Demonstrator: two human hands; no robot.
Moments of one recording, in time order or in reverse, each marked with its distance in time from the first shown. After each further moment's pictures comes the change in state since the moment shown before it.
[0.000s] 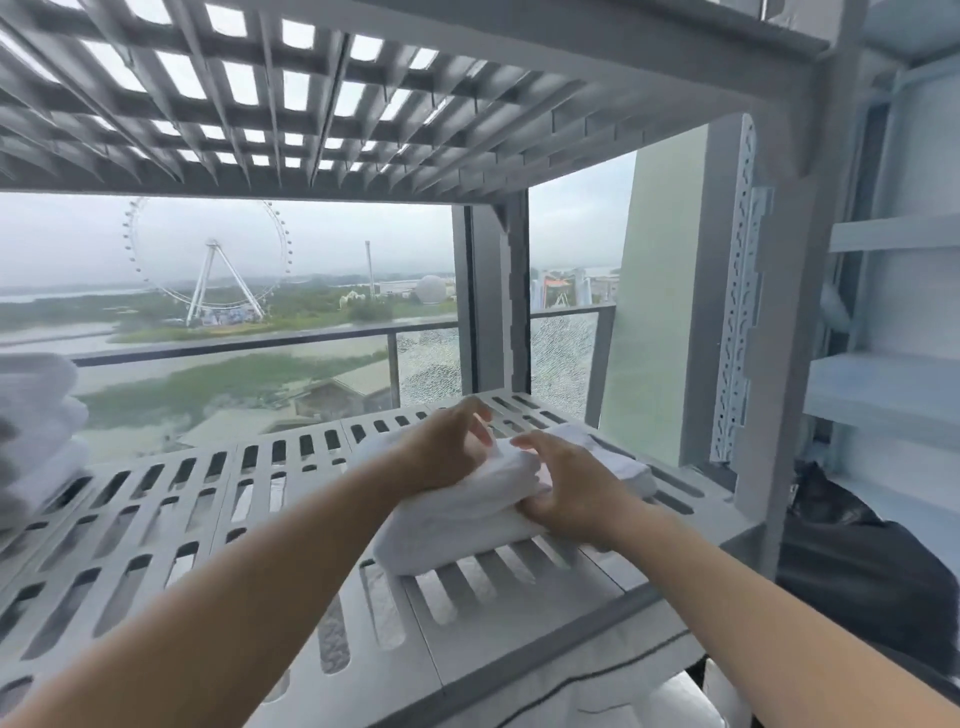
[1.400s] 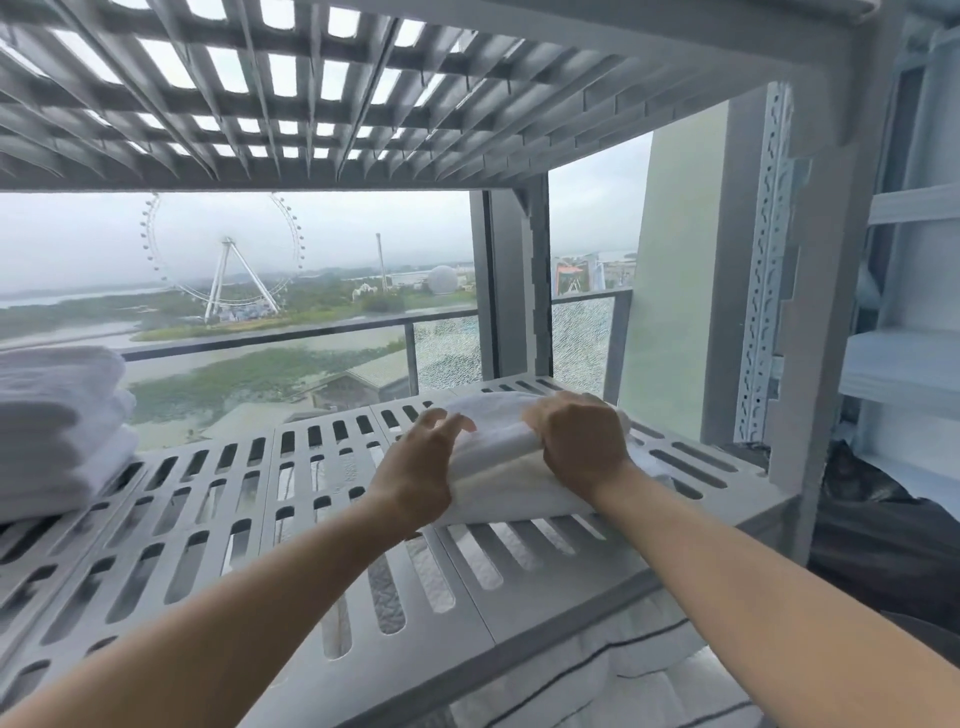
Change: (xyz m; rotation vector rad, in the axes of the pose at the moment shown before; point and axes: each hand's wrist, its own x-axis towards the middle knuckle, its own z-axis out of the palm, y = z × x) left_hand -0.074 -0.015 -0.007 0.131 0.143 -0.121; right_hand 0.021 -0.039 0.010 -0.559 0.395 -0.158
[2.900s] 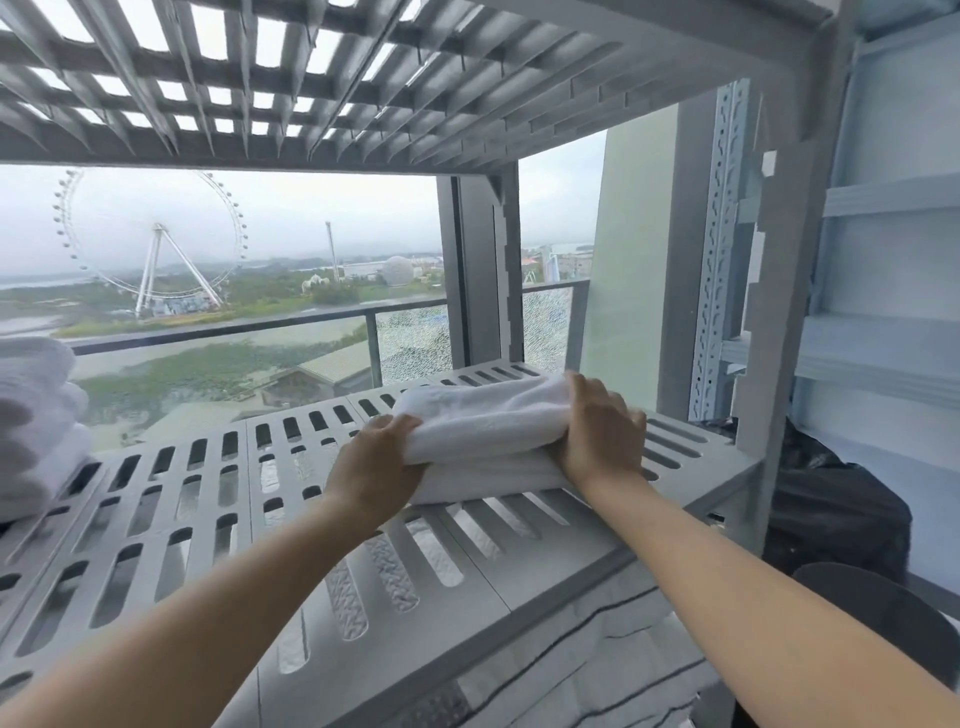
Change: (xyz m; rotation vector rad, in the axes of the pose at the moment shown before) left_hand -0.016 -0.034 -0.002 -0.054 0.111 -0.067; right_hand -0.028 0.002 0.012 -0.002 -0.020 0.466
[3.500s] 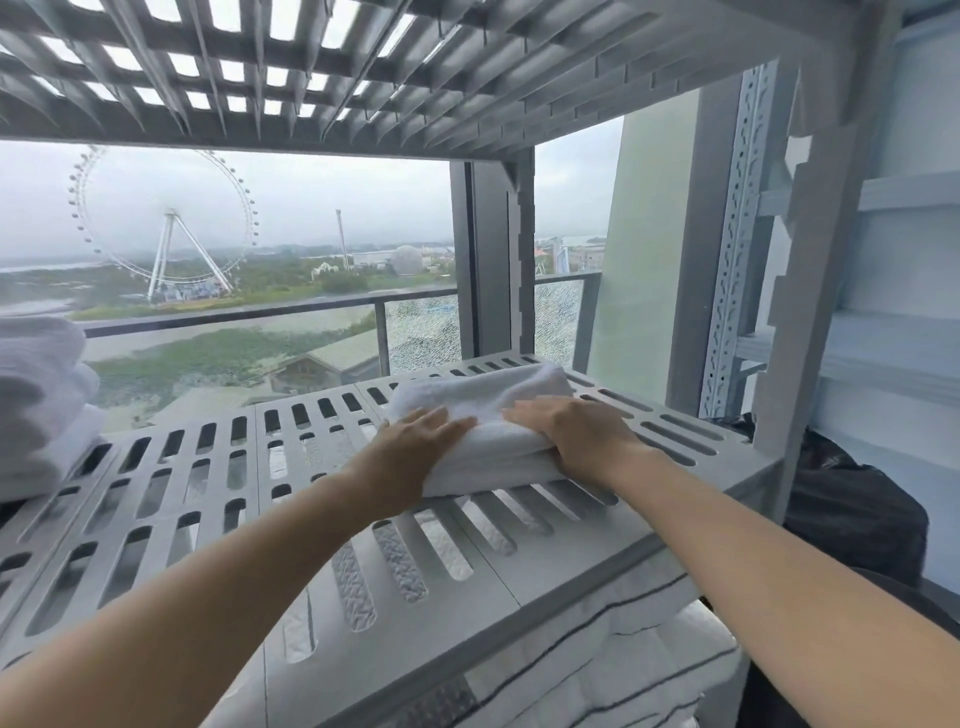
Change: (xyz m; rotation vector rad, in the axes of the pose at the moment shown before) left_hand 0.009 -0.001 -0.001 0.351 -0.317 0.403; right_hand 0.013 -0.003 -0.002 0.055 -0.396 -0.554
